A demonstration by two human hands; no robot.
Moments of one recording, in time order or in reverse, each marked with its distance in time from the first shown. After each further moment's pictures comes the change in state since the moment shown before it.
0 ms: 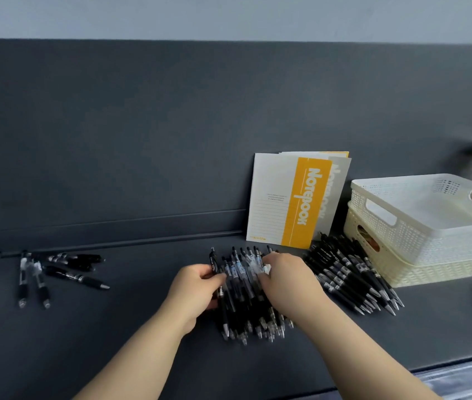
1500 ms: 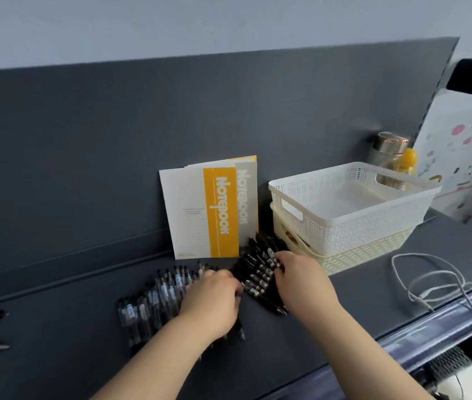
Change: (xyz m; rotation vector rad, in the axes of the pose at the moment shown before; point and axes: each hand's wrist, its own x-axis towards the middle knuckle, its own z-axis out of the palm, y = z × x) left_hand 0.001 0.027 0.138 1.240 -0.234 0.640; right_hand -0.027 0.129 -0.050 0.010 0.295 0.167
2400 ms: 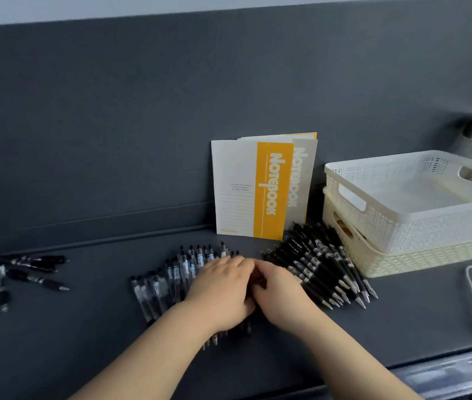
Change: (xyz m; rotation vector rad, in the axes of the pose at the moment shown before) left_hand -0.027 -0.035 -0.004 0.124 -0.007 -0.007; right_hand -0.011 -0.059 0.063 0.422 -0.421 -0.170
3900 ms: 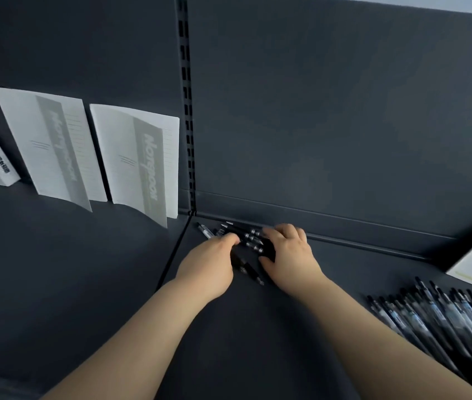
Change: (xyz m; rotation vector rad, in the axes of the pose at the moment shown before) left_hand -0.213 -0.364 -0.013 -0.380 0.171 -0.596; right_hand 0.116 -0.257 0.280 -0.536 -0.101 -0.237
